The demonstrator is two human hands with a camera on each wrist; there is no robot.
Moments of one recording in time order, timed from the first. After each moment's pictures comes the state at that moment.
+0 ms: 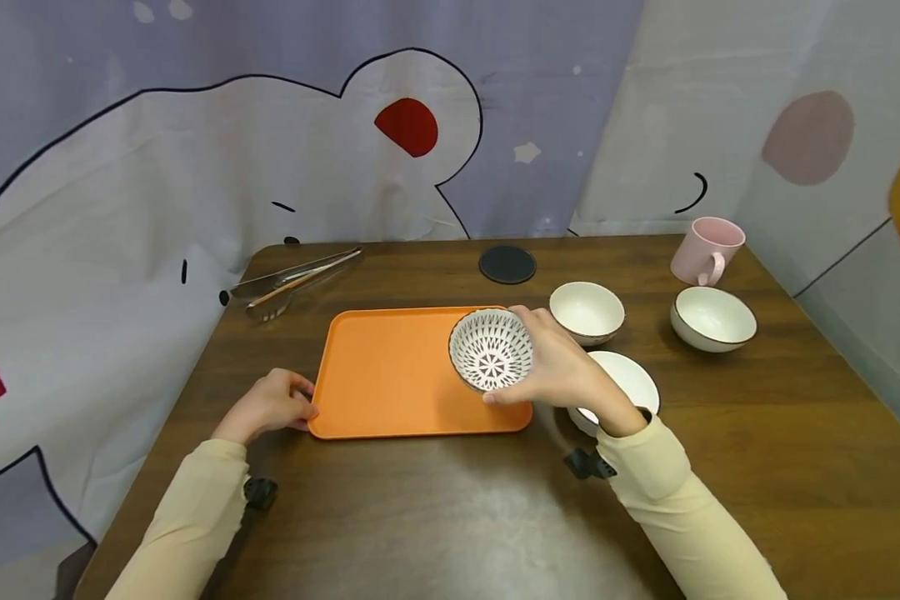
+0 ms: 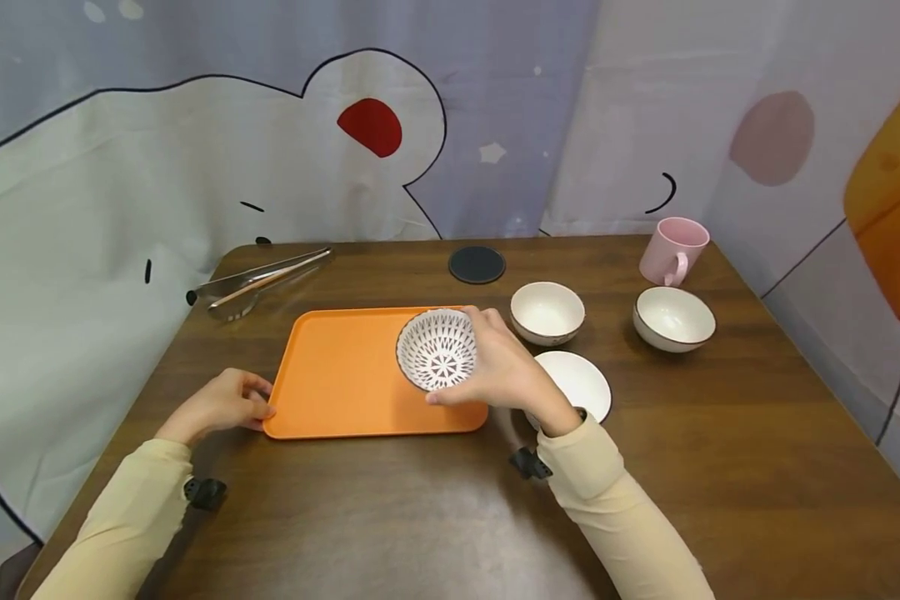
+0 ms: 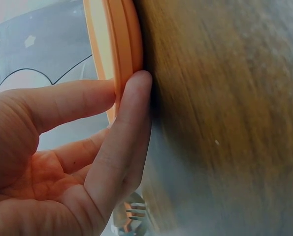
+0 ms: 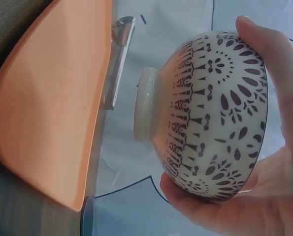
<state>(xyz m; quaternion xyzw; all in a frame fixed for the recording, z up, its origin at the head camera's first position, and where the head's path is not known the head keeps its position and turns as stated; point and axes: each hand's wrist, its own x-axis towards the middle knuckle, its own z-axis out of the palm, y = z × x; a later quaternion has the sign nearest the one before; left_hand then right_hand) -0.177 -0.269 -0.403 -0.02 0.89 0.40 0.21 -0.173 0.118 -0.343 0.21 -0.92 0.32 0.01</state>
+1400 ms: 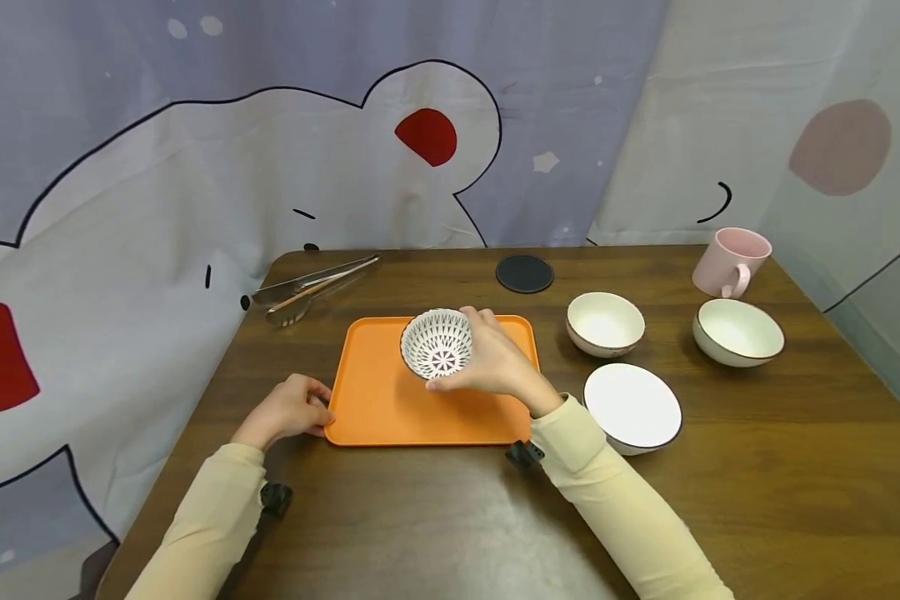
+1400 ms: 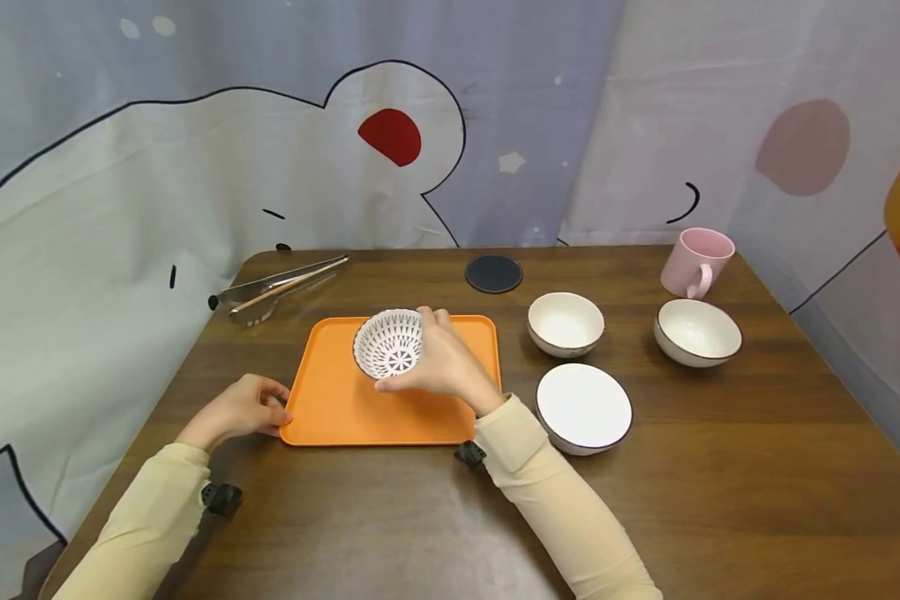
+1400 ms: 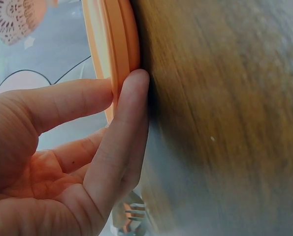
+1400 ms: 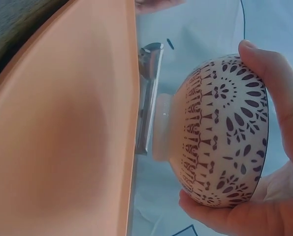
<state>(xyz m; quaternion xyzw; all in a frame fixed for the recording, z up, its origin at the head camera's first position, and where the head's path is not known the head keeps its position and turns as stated) -0.176 -0.269 -0.406 -0.02 0.90 0.40 0.20 -0.216 0.034 -0.369 0.19 -0.92 0.34 -0.04</state>
